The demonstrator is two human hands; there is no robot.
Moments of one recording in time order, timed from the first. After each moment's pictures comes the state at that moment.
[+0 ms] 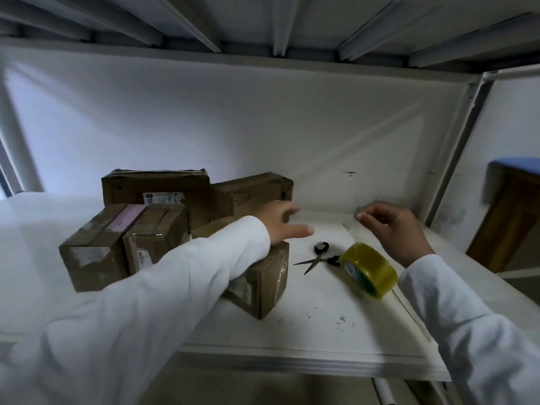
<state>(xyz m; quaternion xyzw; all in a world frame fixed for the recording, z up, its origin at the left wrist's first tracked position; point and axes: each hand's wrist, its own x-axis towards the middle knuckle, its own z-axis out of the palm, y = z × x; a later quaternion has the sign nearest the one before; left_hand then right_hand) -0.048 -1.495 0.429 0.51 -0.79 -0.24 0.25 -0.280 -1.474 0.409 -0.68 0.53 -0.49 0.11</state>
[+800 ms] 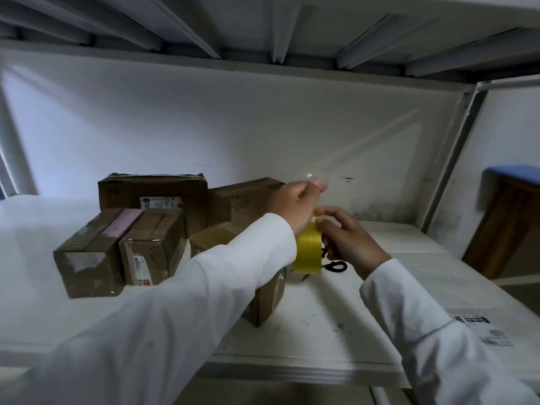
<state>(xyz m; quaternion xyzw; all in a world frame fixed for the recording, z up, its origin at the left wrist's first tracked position) -0.087 -1.497 0.443 0.43 -0.68 -0.31 0.52 -0.211 -1.463 0.421 -0.59 0.54 -0.46 0.39</state>
